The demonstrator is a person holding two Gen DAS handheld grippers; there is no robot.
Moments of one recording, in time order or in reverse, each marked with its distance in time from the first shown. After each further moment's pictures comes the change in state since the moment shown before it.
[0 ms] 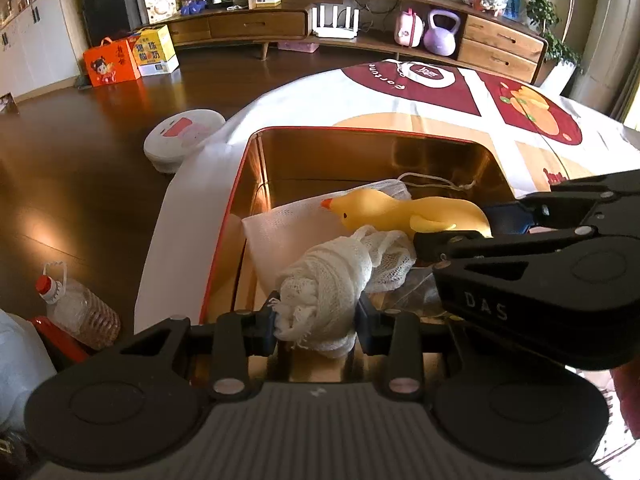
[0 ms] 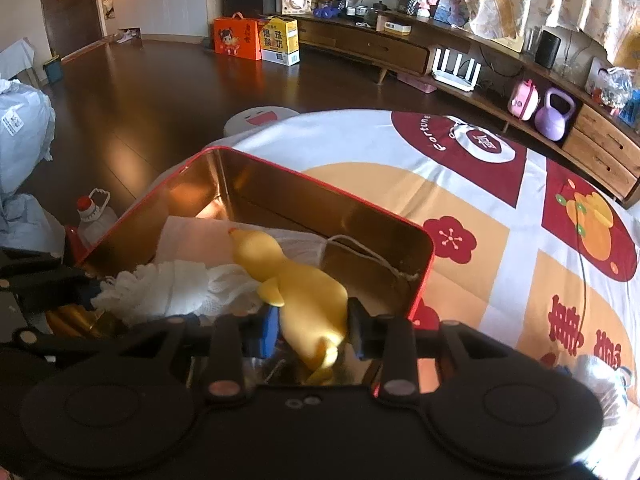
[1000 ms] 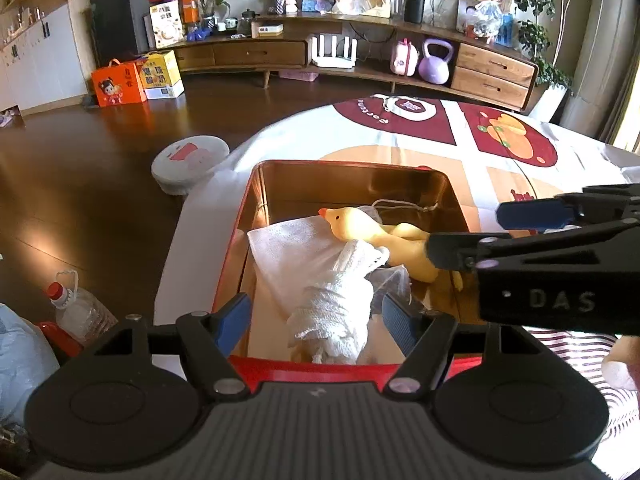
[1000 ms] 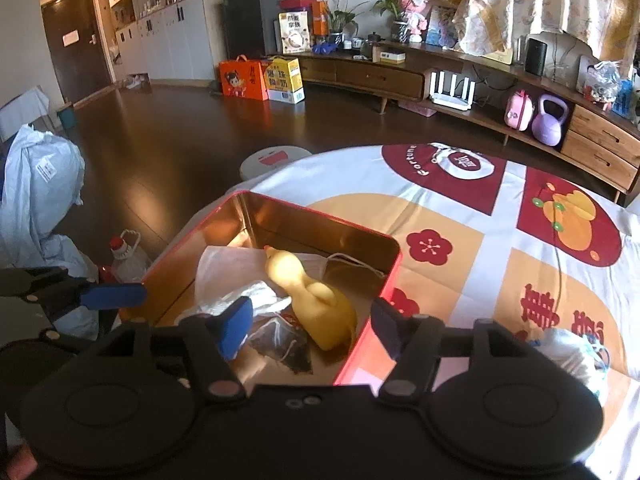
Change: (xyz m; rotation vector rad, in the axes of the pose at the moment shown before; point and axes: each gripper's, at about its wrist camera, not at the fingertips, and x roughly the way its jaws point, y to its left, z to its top) left arm -0.057 -0.015 -0.013 -0.009 -0.093 0.012; right arm -0.078 -0.017 -0.016 0.077 -0.111 0.068
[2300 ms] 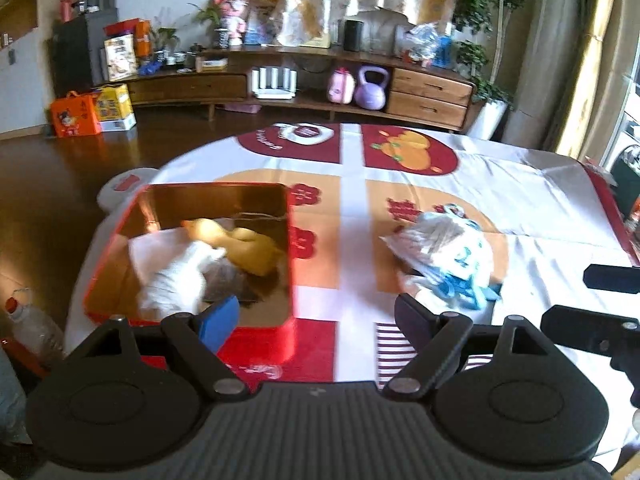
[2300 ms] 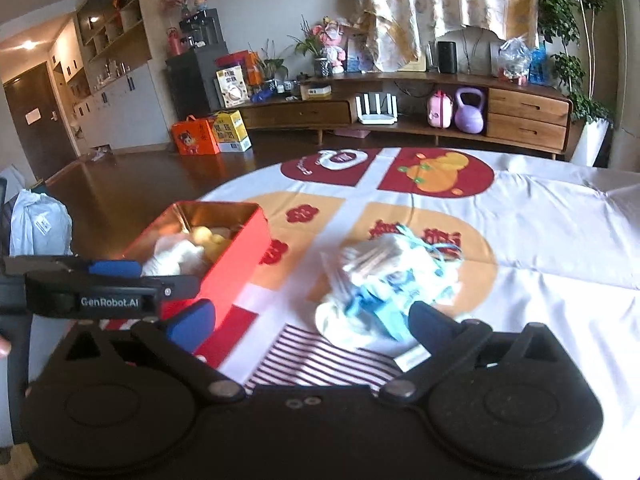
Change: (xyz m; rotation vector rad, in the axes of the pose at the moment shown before) left arm -0.054 -0.109 -0.029 0.052 -0.095 -0.146; right arm -0.154 -0.104 -0.116 0.192 -0.141 -0.070
